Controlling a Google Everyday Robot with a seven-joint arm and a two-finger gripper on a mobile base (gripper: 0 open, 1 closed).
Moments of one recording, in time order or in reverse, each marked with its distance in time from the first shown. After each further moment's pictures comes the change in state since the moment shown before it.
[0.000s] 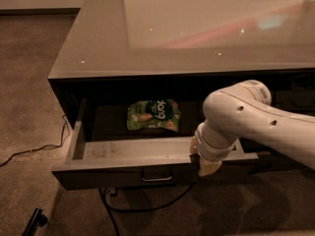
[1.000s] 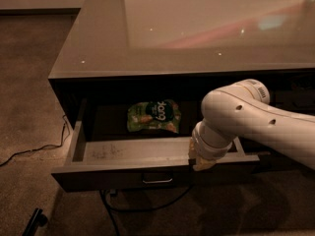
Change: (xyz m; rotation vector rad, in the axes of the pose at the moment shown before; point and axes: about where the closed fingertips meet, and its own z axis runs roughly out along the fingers) arm 0.000 0.000 0.000 0.000 0.000 0.000
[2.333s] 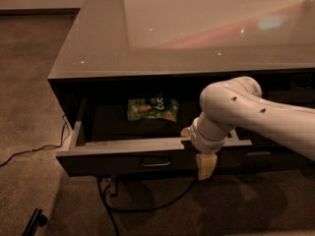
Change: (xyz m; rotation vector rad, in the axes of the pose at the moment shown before) arm -0.001 -0.023 0.021 -0.034 -0.056 -0.019
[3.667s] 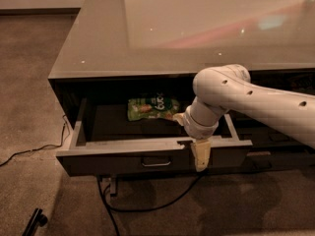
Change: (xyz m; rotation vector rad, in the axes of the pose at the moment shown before) arm -0.007 -0.041 0.002 -0.009 -0.042 -0.034
